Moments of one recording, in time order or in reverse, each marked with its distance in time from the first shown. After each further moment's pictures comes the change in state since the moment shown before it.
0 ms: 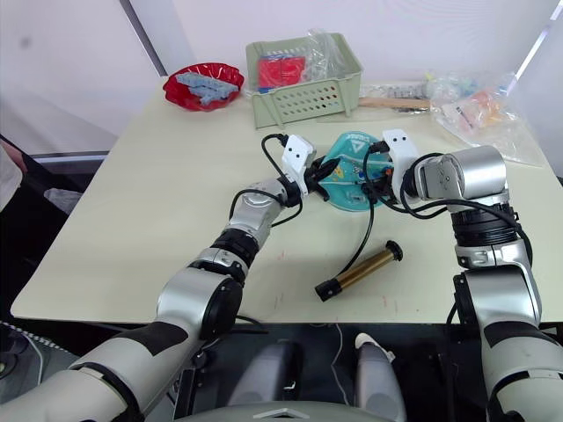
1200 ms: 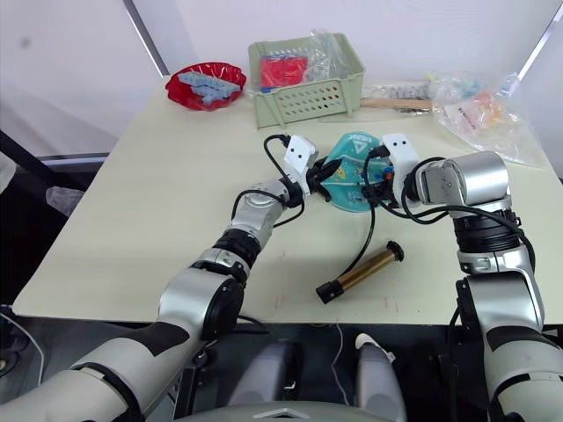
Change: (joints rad) left arm 0.000 -0.010 0.000 0.000 0.000 0.004 0.003; right arm 0.030 -0.012 0.004 -0.049 0.004 0.015 0.000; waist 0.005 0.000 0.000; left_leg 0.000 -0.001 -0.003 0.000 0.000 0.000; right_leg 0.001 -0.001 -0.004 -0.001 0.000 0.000
